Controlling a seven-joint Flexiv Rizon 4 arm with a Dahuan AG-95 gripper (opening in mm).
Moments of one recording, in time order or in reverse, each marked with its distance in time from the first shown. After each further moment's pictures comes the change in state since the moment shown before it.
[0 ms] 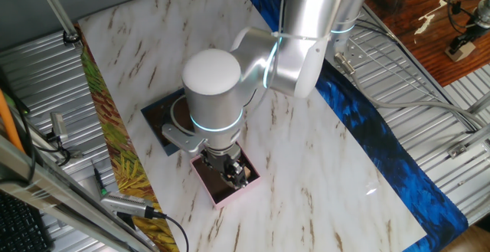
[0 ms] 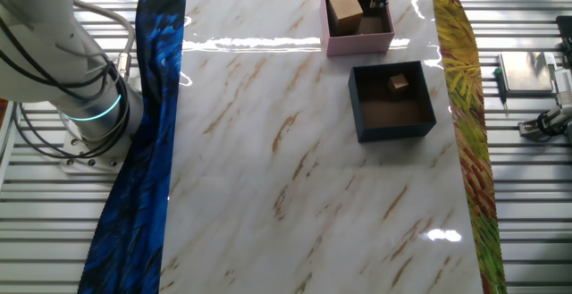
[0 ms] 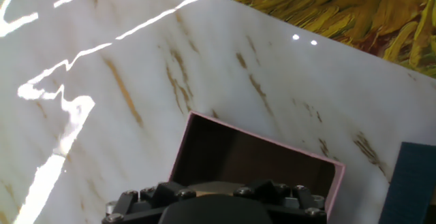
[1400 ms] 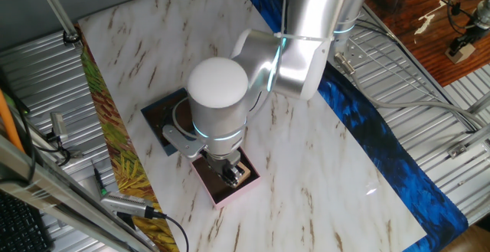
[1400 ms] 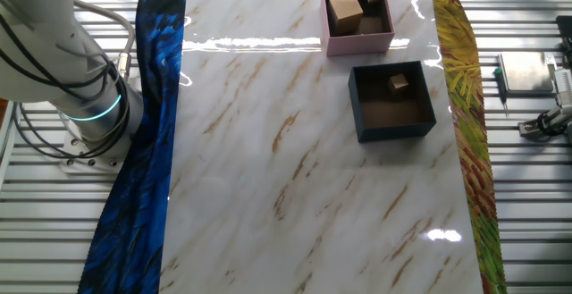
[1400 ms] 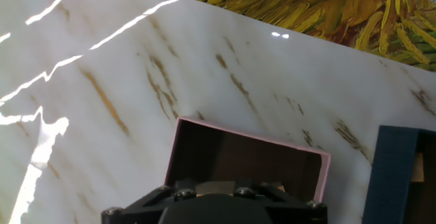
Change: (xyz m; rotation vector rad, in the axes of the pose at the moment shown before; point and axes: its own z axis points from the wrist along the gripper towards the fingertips) arm -0.002 -0.002 -0.001 0.077 0.008 0.096
